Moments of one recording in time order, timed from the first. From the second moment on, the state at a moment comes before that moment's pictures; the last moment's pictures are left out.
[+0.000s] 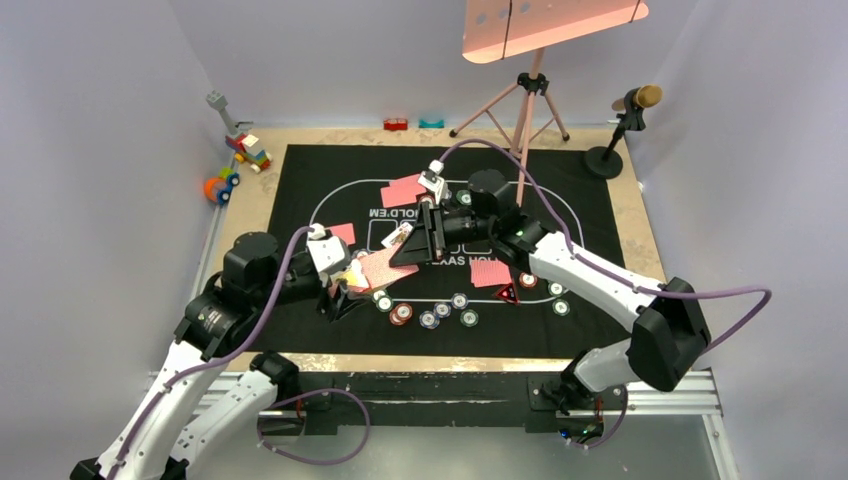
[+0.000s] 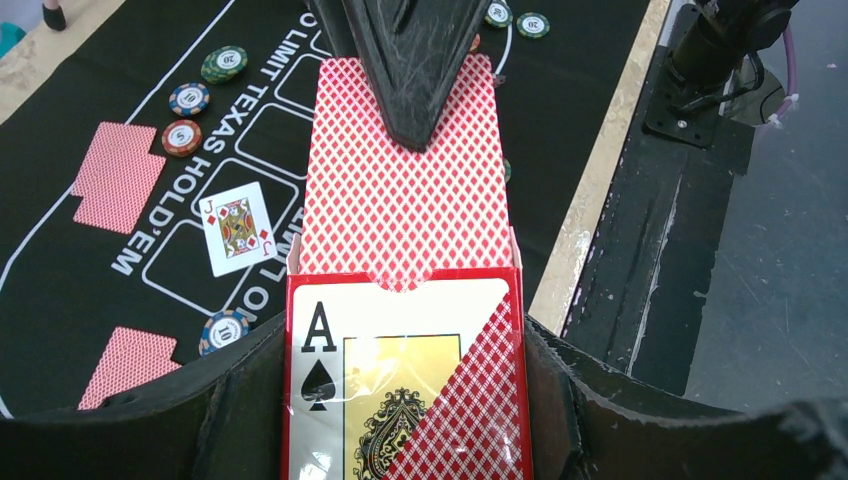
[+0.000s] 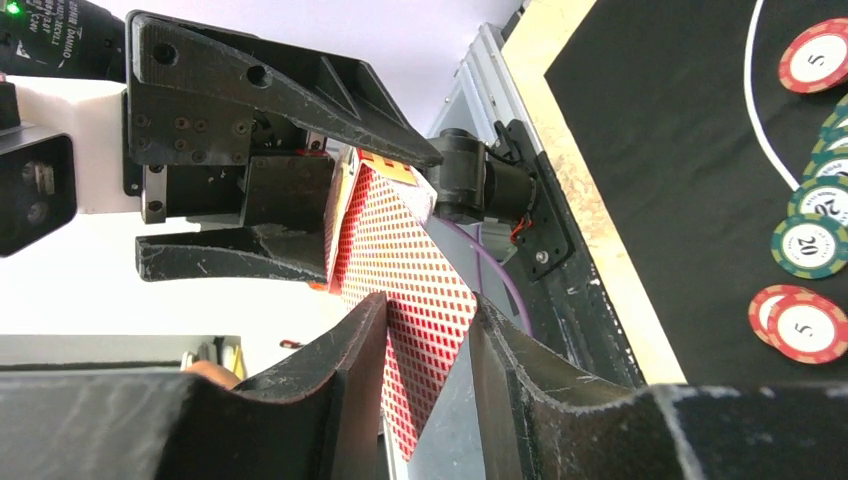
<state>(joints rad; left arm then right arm) -0.48 0.62 0.87 -0.68 0.59 0.25 0.73 1.42 1.07 0.05 -0.85 0.91</state>
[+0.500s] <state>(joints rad) -0.48 0.61 0.87 -0.68 0.59 0.24 0.68 1.35 1.11 -0.10 -0.84 0.85</state>
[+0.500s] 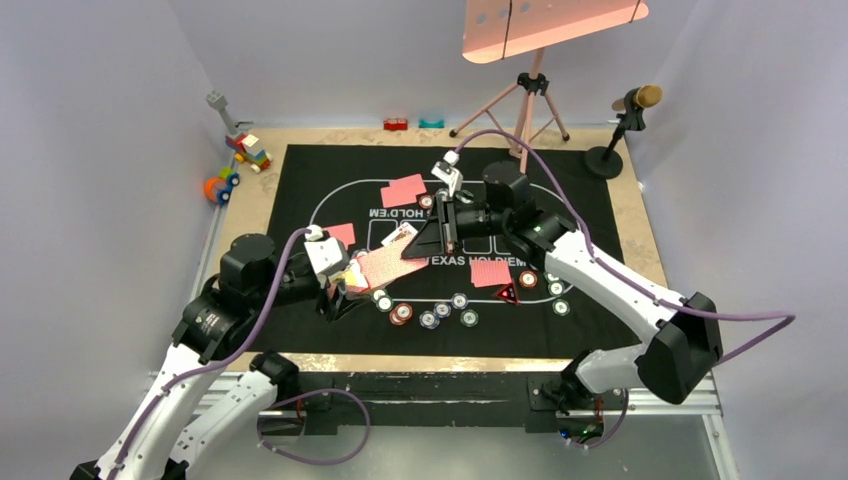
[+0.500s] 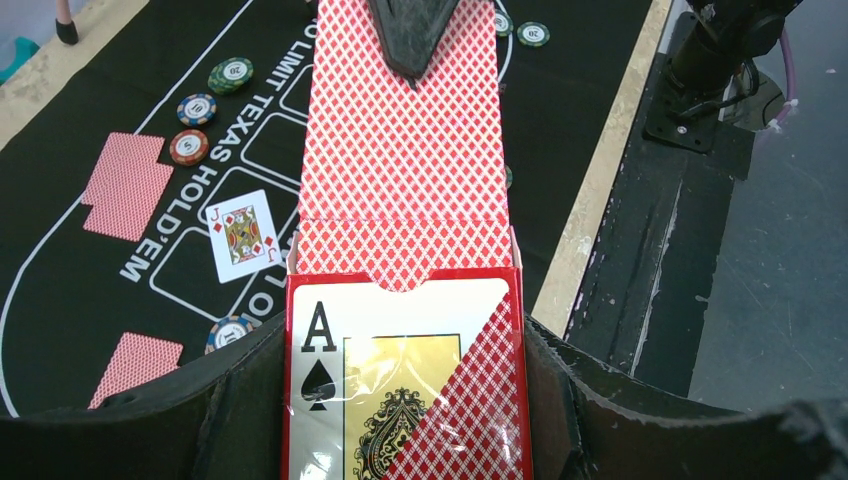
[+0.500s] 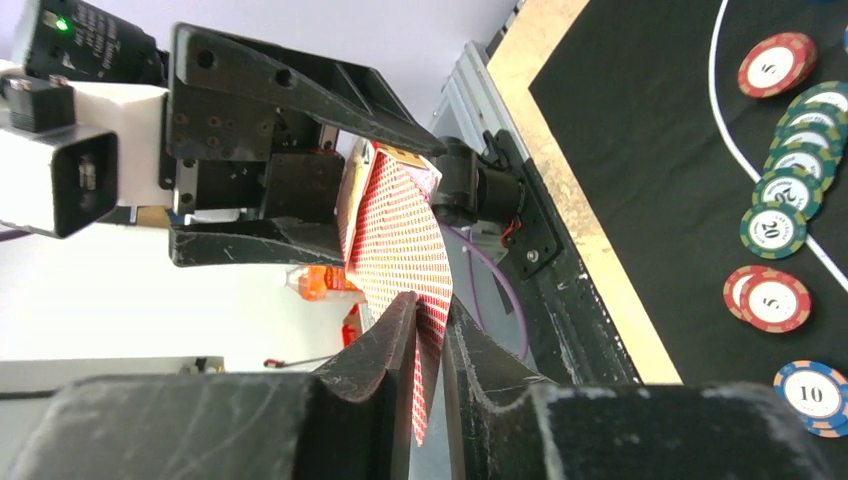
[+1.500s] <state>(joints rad) -0.48 0.57 0.87 -0.68 0.60 0.24 0.61 1.60 1.58 -0.60 -0.10 0.38</state>
